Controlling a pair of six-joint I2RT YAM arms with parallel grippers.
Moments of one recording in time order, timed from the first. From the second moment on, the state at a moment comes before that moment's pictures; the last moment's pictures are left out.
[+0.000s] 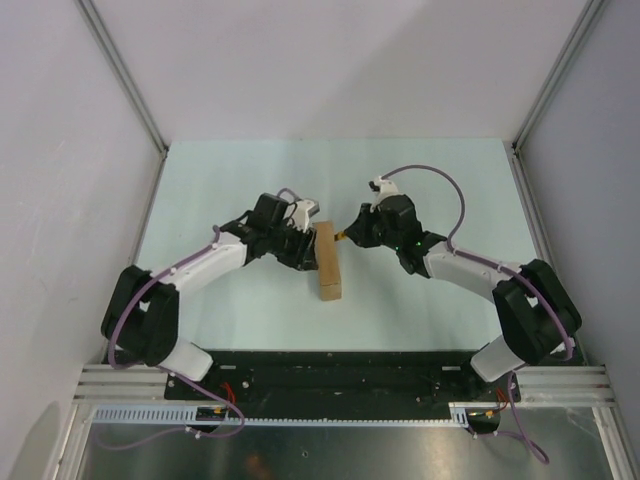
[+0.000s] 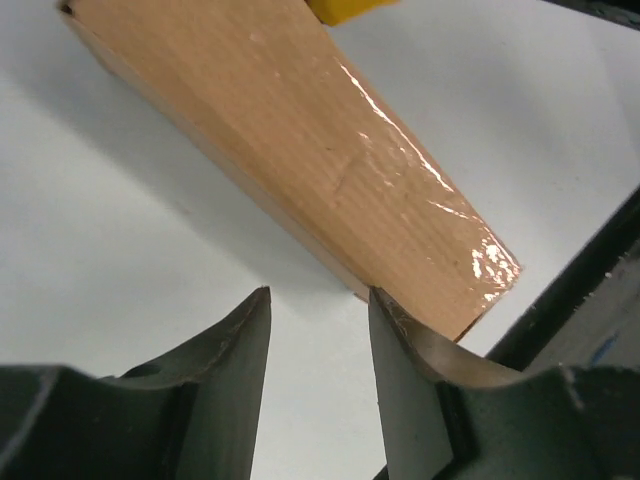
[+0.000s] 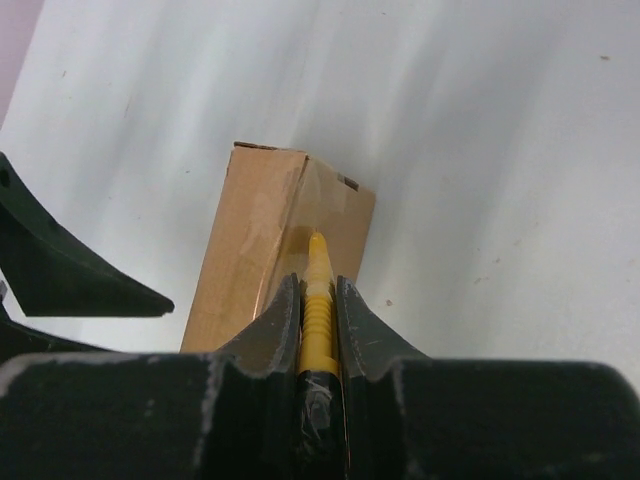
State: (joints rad) left arm -0.51 1.52 0.98 -0.38 0.44 -0.10; right arm 0.61 1.53 0.89 0.19 -0.07 0.48
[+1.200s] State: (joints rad) left arm -0.54 1.84 1.53 -0.32 0.42 -0.09; right arm 1.21 1.40 0.93 -0.10 0.42 0.30
